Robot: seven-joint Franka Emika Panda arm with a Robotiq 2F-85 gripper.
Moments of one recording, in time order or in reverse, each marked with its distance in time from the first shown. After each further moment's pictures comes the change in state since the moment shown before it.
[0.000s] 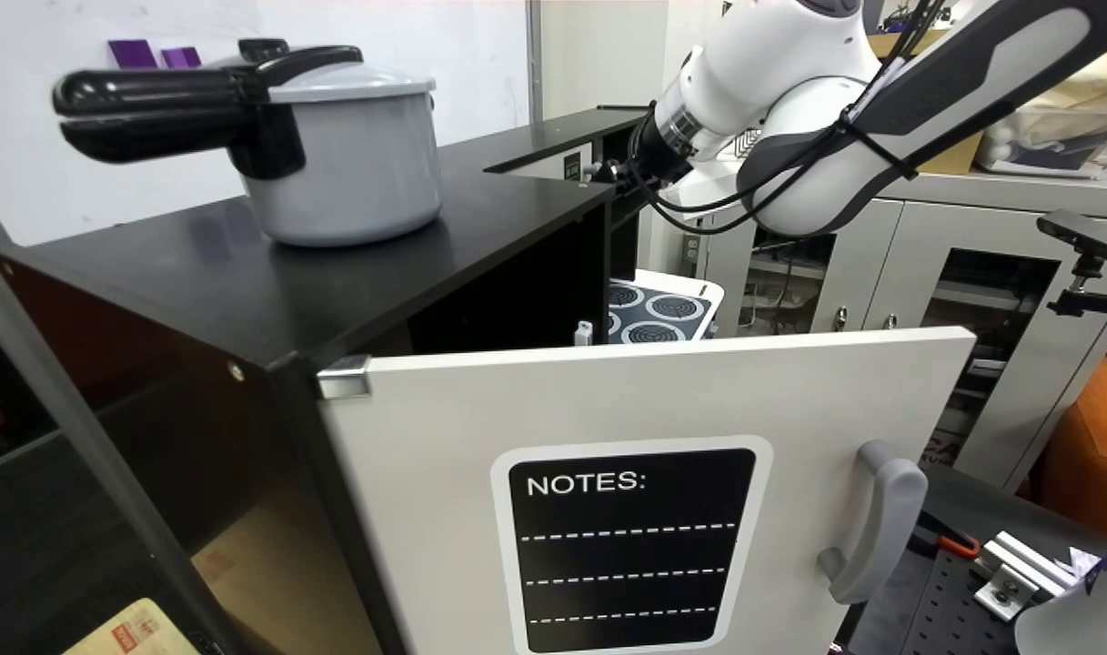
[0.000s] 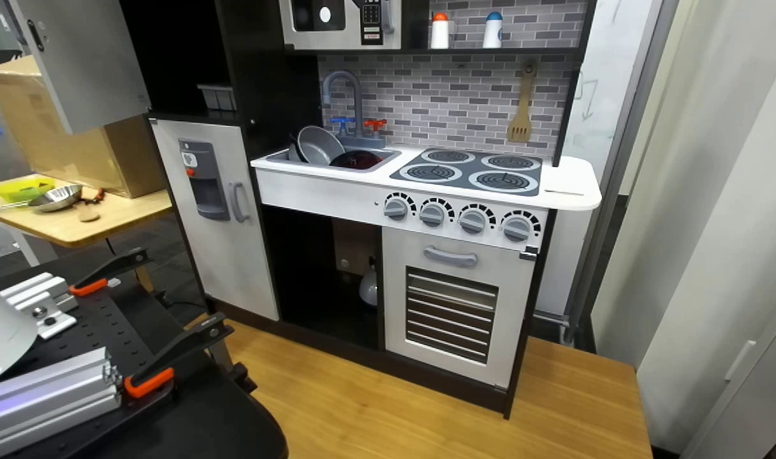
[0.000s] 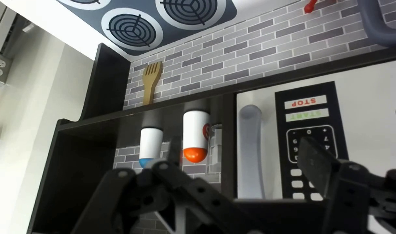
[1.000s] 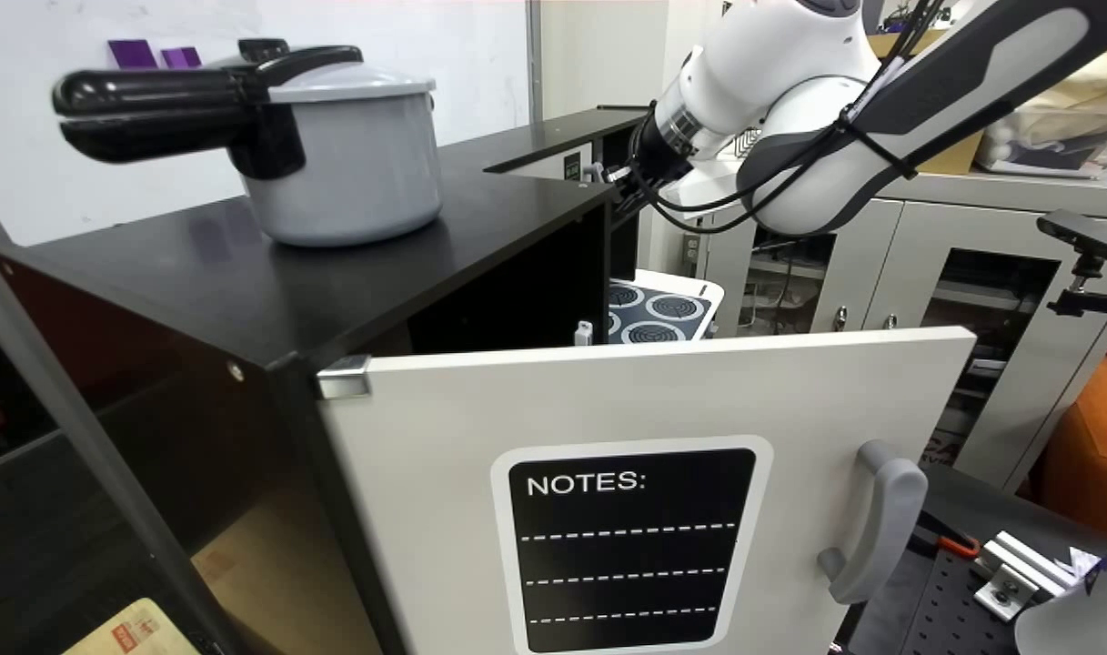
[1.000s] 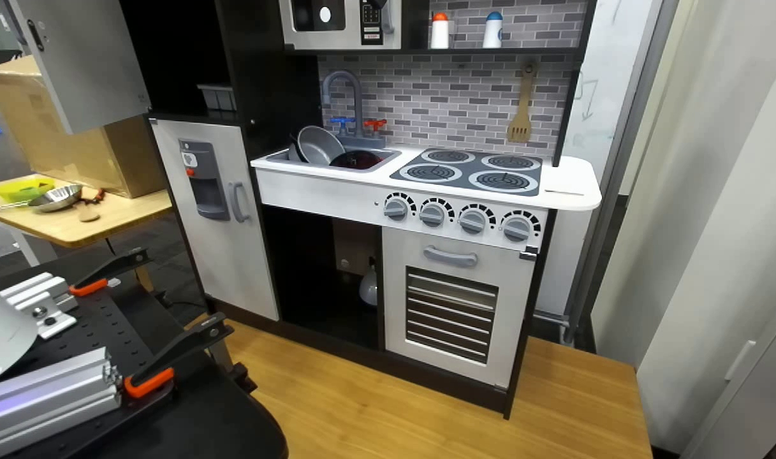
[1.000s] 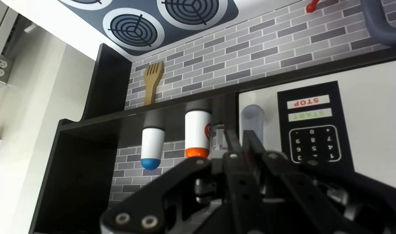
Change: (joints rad) arm -0.006 0.000 0.003 0.002 0.000 -0.002 0.000
